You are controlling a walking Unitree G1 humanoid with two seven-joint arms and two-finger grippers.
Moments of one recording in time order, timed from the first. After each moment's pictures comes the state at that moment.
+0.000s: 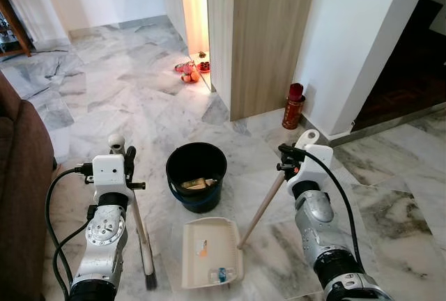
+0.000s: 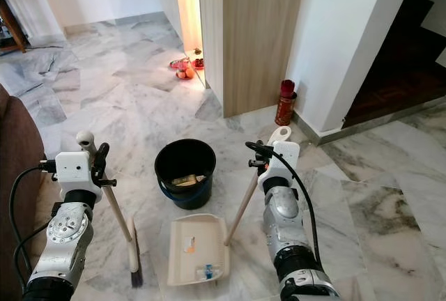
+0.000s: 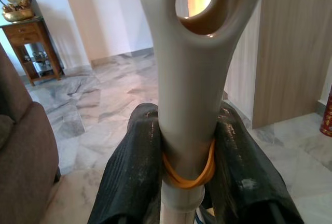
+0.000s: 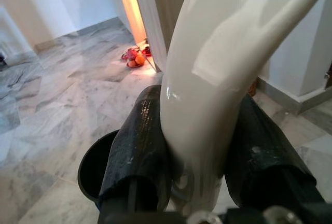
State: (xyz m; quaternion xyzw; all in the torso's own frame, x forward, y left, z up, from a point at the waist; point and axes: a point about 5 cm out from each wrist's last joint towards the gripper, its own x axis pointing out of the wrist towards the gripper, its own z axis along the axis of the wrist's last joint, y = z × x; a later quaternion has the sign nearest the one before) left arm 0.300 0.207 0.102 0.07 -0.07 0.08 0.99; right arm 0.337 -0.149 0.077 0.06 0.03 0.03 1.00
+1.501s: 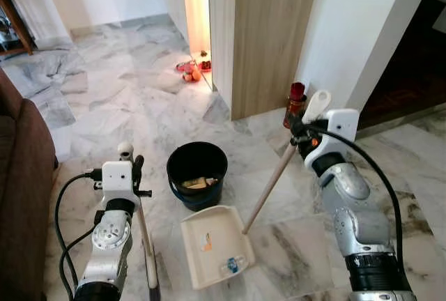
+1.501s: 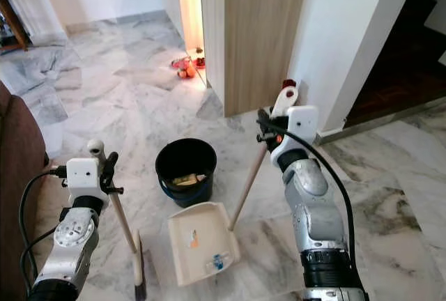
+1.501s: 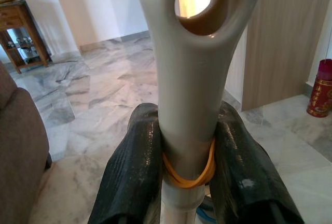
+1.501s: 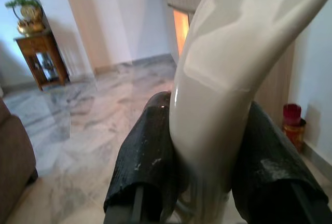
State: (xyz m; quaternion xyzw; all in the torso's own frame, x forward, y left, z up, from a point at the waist) left arm 0.299 0.199 0.086 0.06 -0.04 0.05 1.00; right arm 0.330 -0.156 0.177 0.05 -0.05 0.11 0.99
